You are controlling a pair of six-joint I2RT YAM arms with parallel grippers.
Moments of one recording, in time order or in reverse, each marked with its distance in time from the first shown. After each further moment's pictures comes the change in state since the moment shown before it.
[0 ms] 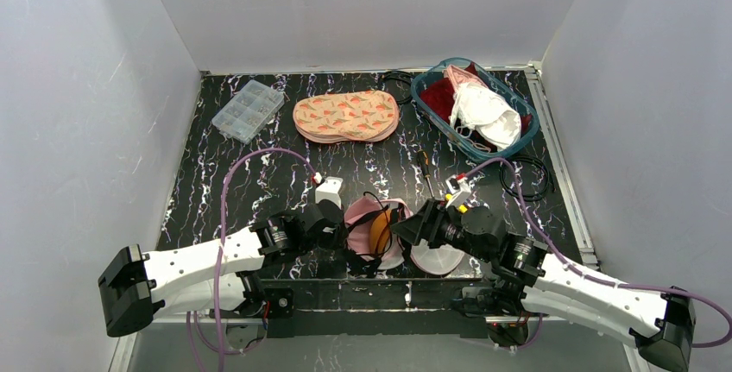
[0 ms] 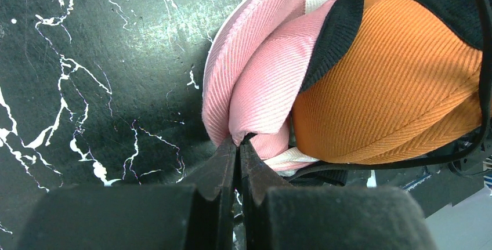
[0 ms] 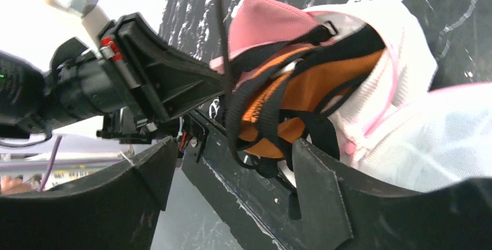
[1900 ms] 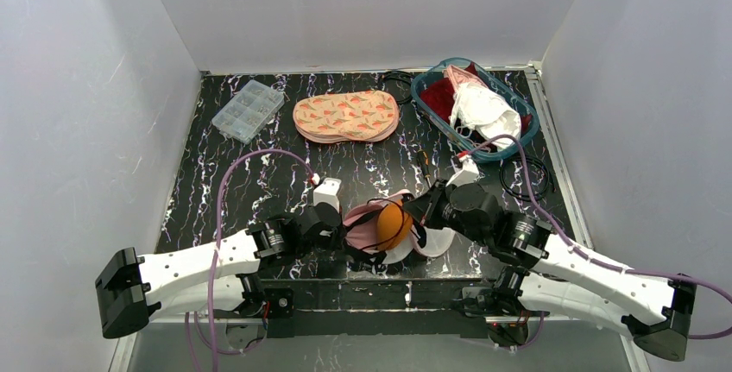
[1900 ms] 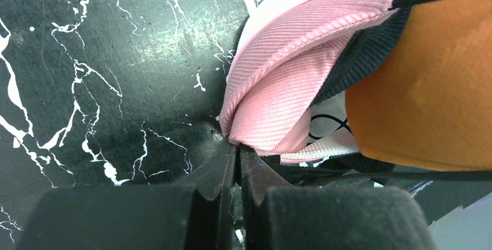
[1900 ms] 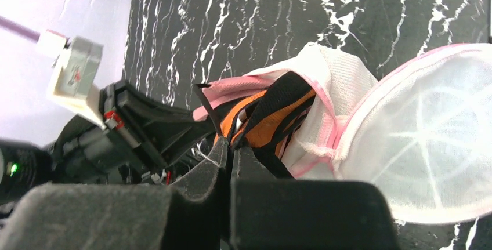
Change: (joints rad) left arm -0.019 -0.037 -0.016 0.006 -0.038 0.026; right arm 0.000 0.181 0.304 -0.305 0.225 0.045
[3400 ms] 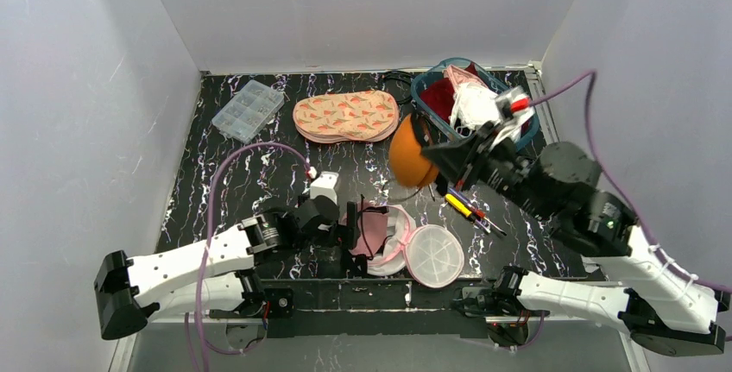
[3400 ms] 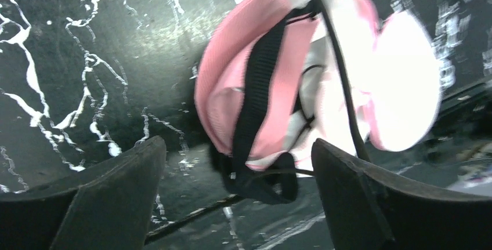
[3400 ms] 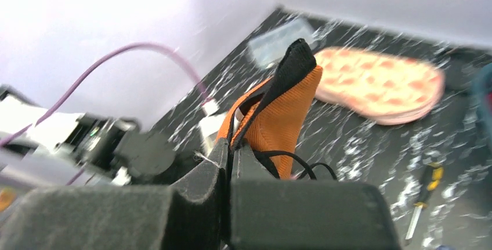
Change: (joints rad) left arm 0.000 0.004 0.113 -0.172 0.003 -0.042; right arm 0.000 0.031 0.577 -0.091 -0.155 -0.608
